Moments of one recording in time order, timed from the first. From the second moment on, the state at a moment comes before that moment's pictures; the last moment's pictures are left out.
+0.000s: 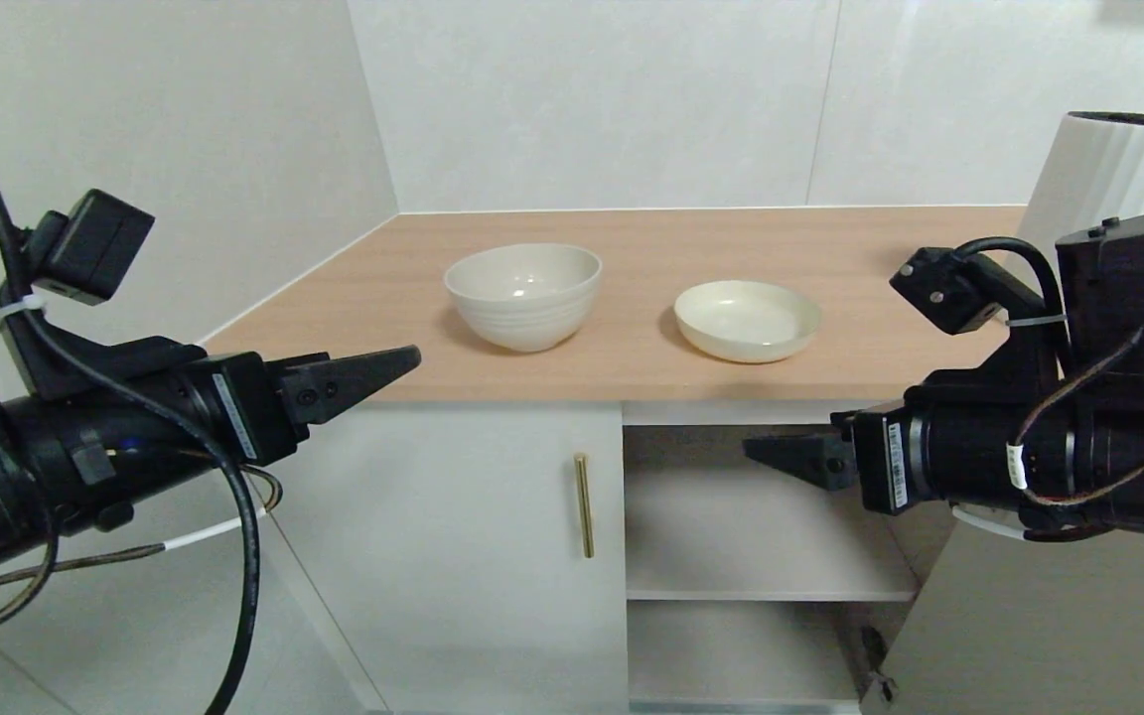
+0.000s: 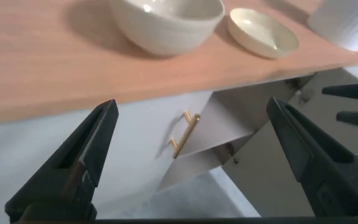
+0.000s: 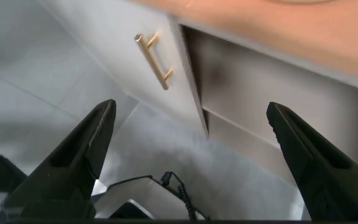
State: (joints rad) left arm -0.34 1.29 -0.72 -0.44 -0.20 -0.28; right arm 0.67 1.48 -0.96 -0.11 -0.02 0.20
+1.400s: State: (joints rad) left arm -0.25 1.57 -1.22 0.05 -0.17 -0.36; right arm 0.56 1.75 -1.37 -0.04 -0.22 0.33
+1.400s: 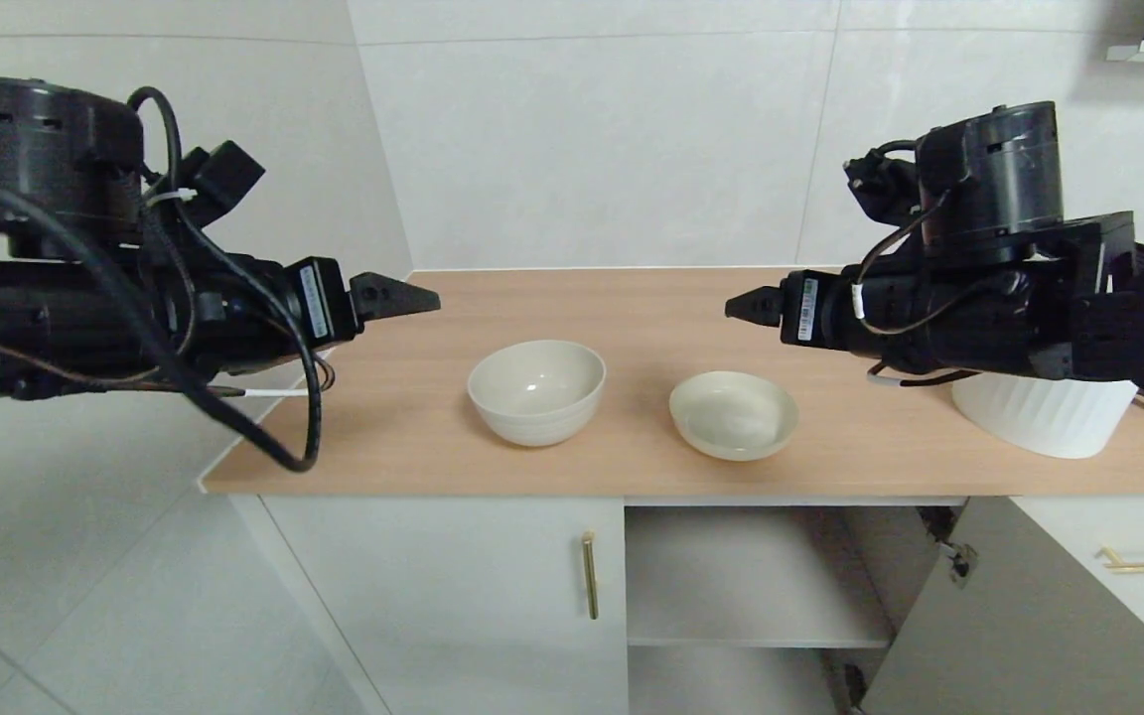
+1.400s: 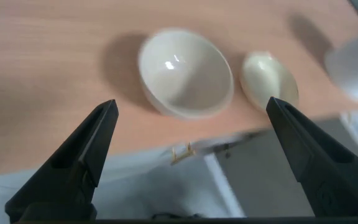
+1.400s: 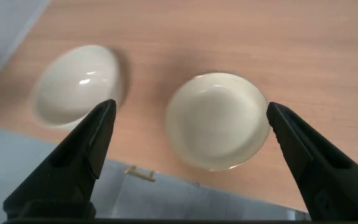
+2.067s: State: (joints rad) left arm -0.30 2.03 -1.66 0.25 0.12 -0.39; right arm 0.52 1.85 -1.37 0.00 -0.29 0.34
